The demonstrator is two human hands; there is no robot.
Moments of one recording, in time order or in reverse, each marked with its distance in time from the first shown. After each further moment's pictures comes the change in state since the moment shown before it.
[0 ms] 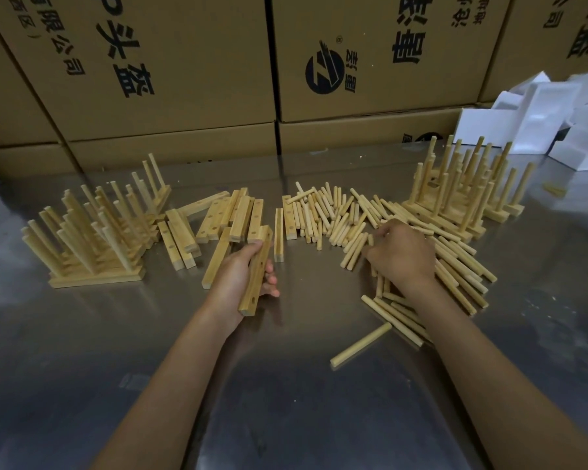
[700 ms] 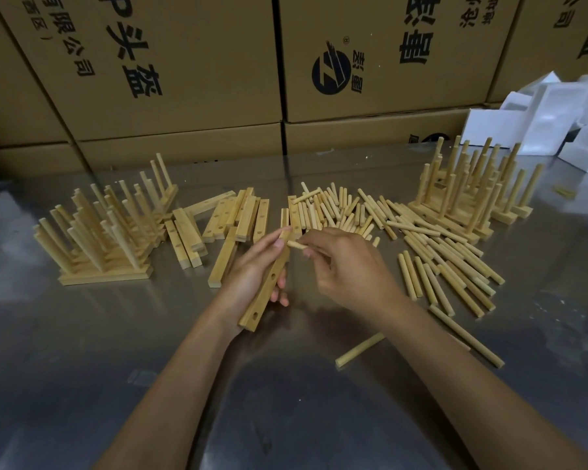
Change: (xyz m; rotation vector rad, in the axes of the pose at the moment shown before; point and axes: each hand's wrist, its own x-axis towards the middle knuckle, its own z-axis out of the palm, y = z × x) left_hand -0.004 -0.004 -0.011 0.257 -0.293 0.198; right_hand -0.056 -0.060 -0.009 0.195 -0.108 -0.678
